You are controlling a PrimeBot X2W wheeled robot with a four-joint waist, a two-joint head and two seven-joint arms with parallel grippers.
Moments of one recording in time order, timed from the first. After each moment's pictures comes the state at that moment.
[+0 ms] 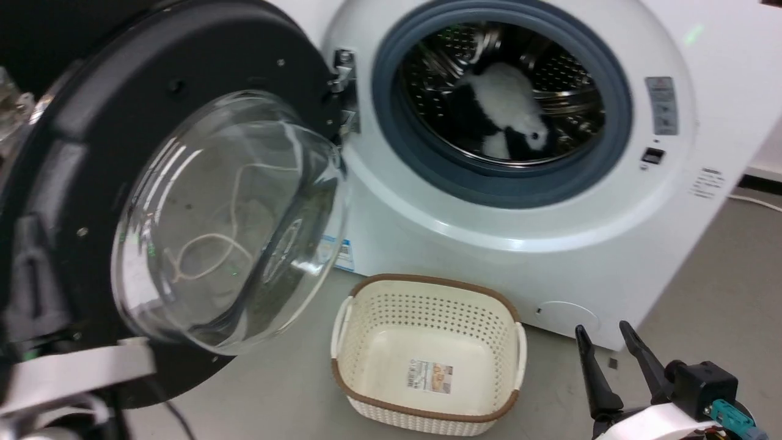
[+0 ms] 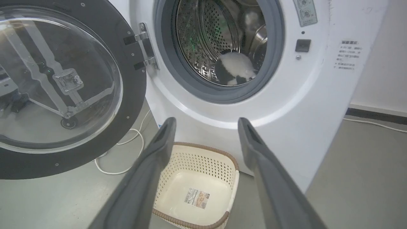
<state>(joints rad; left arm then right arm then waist) -0.07 0.05 0.24 -0.32 -0.13 0.05 -0.13 0.04 -0.05 0.03 0.09 0.18 0.13 -0.12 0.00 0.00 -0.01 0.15</state>
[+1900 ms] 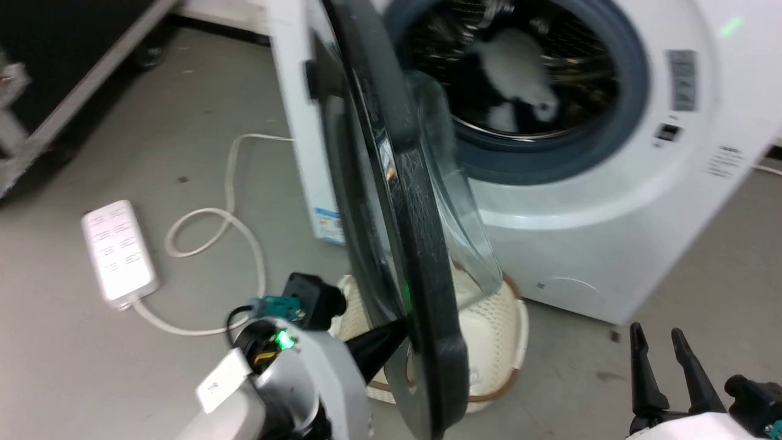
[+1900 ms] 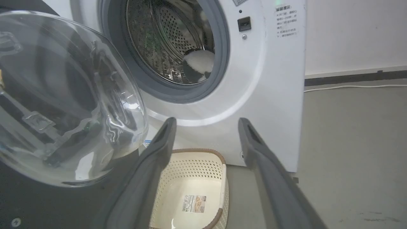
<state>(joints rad) -0.24 0.33 -0.51 -0.14 -0.74 -0.12 0.46 0.03 -0.05 -0.07 0.20 0.34 0.13 -0.25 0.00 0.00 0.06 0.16</state>
